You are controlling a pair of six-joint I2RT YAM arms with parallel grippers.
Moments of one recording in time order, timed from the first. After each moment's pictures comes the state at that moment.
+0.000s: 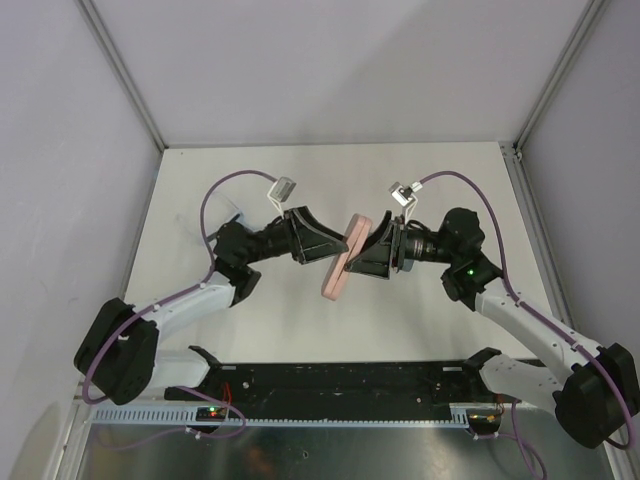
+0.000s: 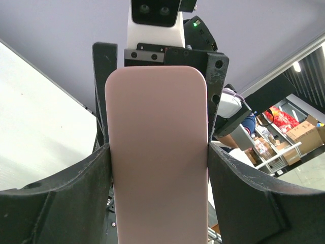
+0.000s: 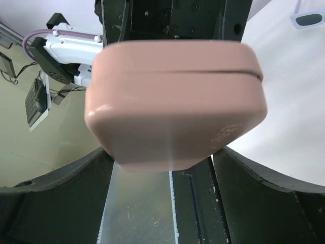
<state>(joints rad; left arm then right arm) -0.60 1.27 0.64 1.03 0.80 -1.23 0.54 1.05 0.73 0.40 -0.92 0.82</state>
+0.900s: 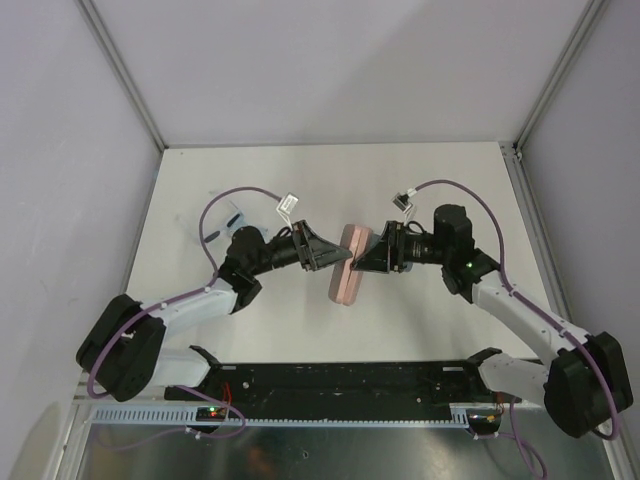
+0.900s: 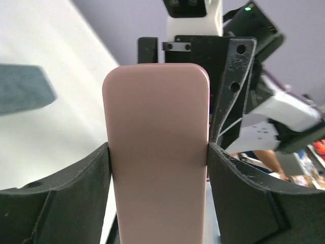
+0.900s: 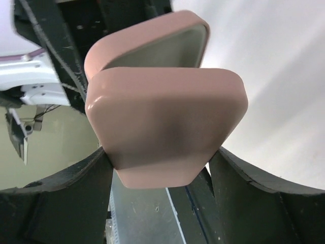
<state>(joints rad) -0.62 1.29 0.55 0.88 0.67 -1.07 0.45 1.10 0.72 0.15 -0.88 0.76</state>
